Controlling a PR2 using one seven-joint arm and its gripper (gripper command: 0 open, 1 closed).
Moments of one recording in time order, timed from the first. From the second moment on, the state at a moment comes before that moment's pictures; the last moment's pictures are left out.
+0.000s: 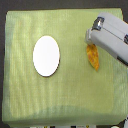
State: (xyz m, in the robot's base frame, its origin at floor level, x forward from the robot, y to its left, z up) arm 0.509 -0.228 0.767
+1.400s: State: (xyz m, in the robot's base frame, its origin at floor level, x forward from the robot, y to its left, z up) arm 0.543 0.004 0.829
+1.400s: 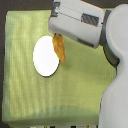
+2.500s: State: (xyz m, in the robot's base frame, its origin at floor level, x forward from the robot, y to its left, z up) arm 0.527 0.092 0.781
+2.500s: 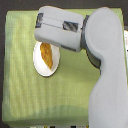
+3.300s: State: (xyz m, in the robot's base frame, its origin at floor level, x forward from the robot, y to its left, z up) arm 0.520 0.099 0.780
